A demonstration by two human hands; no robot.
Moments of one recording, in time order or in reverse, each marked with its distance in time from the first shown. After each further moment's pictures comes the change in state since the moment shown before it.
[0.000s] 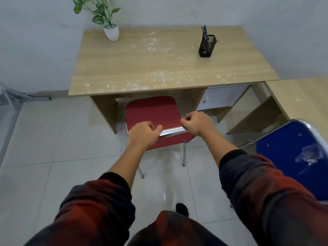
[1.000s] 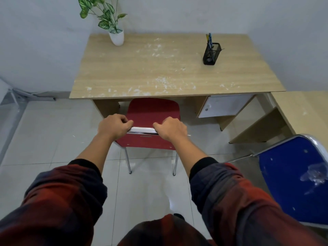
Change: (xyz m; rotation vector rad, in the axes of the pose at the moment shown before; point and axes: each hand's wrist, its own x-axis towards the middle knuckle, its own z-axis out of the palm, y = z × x) left_hand 0.070 -0.071 -0.046 0.106 -0.004 -0.003; right_hand 0.031 -0.078 0.034 0.062 -0.081 0.092
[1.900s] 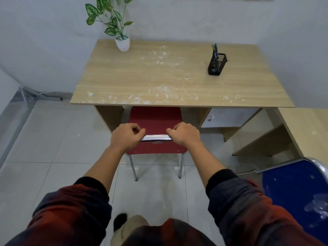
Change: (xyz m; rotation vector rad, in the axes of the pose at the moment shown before) left_hand 0.010 0.044 0.012 -0.178 0.070 0.029; right_hand 0.049 0.034 -0.035 -0.059 -0.027 -0.053
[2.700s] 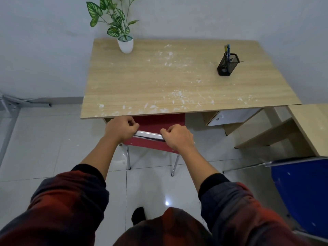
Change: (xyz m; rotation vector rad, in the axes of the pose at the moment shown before) left_hand 0.107 -0.092 -0.082 0.101 -0.165 0.003; right_hand 0.035 -0.130 0.037 0.157 0.079 0.150
